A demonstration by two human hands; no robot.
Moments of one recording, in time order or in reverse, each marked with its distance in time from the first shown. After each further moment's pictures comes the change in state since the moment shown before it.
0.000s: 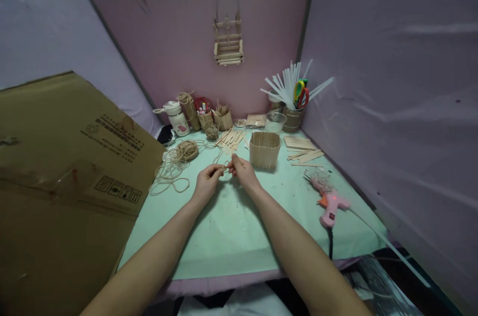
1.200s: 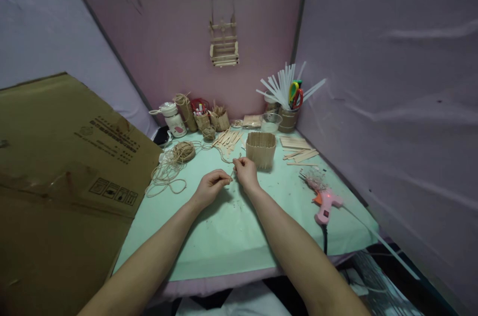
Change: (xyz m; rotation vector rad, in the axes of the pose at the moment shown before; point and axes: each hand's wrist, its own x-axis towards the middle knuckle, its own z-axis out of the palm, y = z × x) left_hand -0.010 0.013 0.003 0.033 -0.346 0.210; right_hand 0.015 0.029 -0.007 -0.001 0.287 0.010
